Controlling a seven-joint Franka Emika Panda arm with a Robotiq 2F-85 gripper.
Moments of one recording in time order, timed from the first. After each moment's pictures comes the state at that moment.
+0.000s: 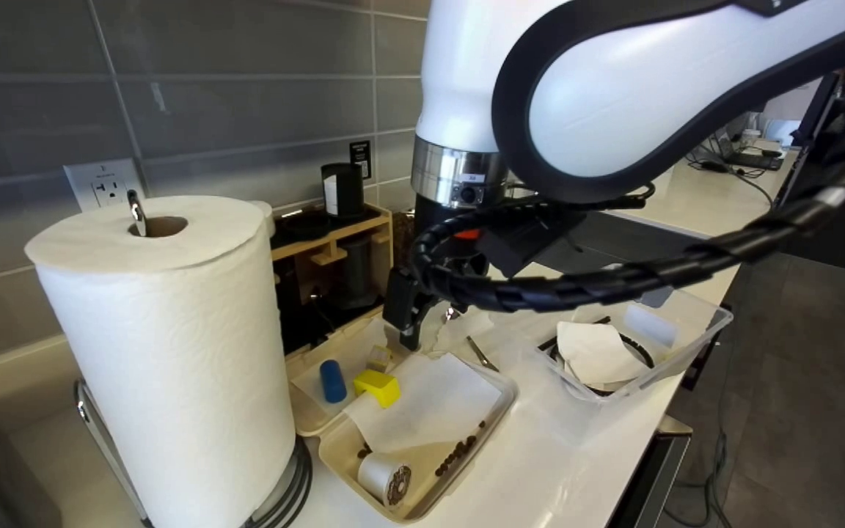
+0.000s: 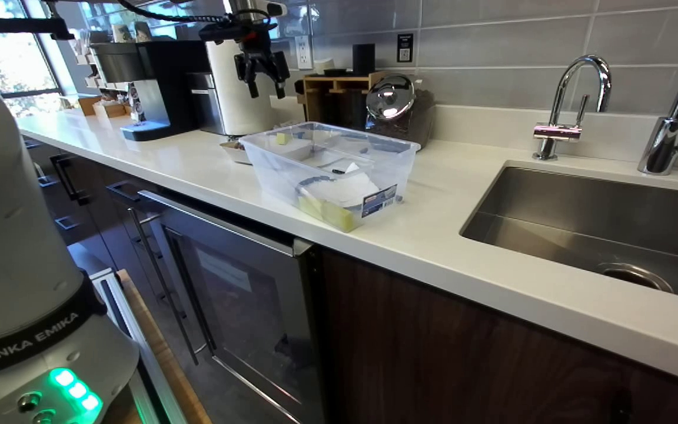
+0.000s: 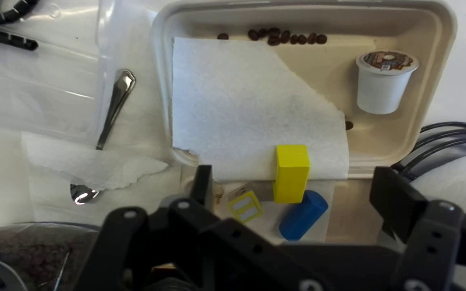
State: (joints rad) arm 0.23 0.08 0.31 -2.01 -0.11 2.21 0.33
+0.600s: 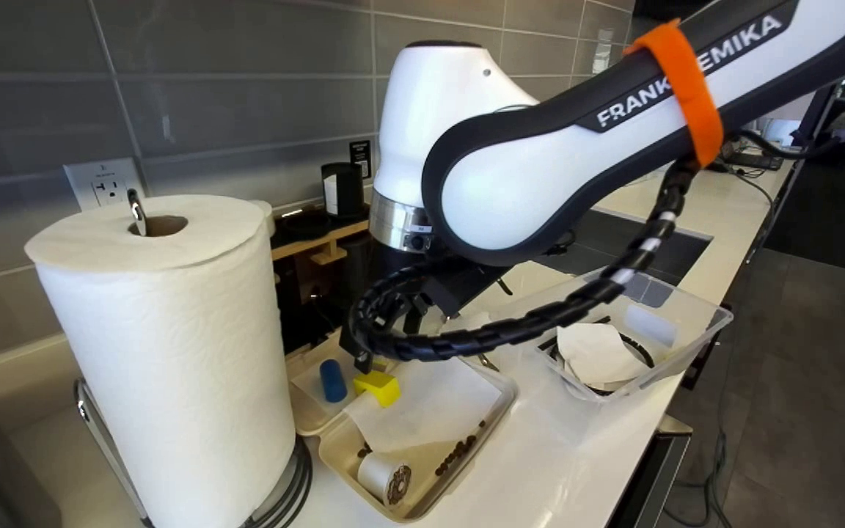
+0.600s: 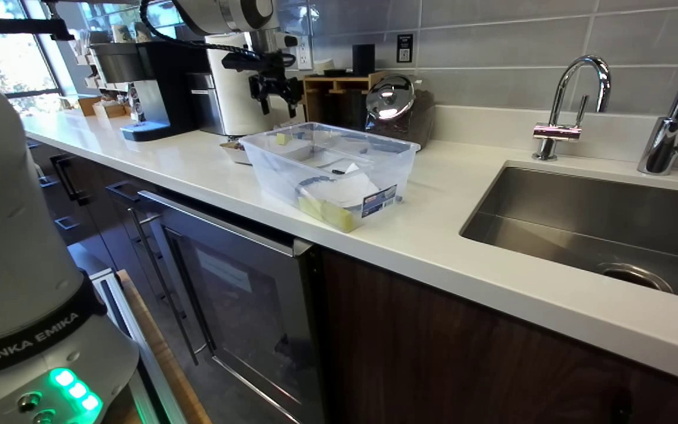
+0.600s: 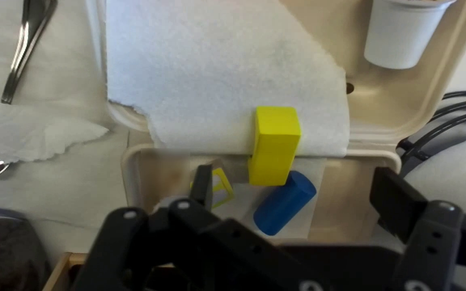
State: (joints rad) arm 0.26 0.29 0.28 -1.90 -0.11 2.36 0.24
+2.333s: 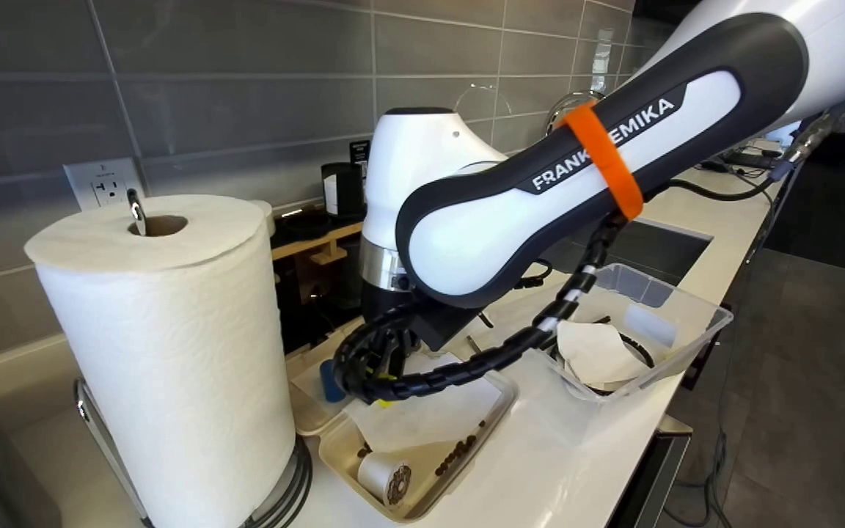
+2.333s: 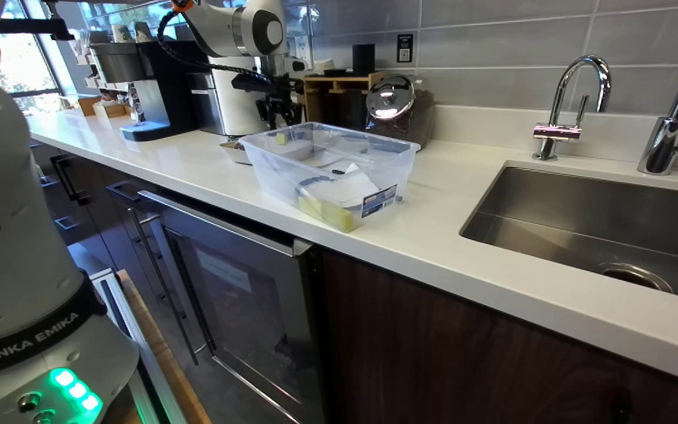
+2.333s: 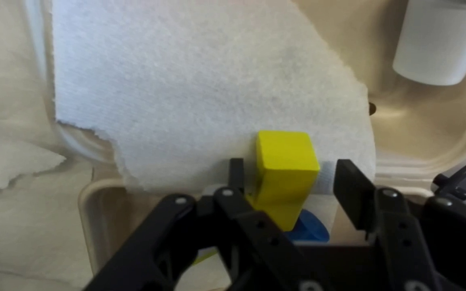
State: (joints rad) arm 0.29 0.41 0.24 -1.85 -0.08 2.38 0.19
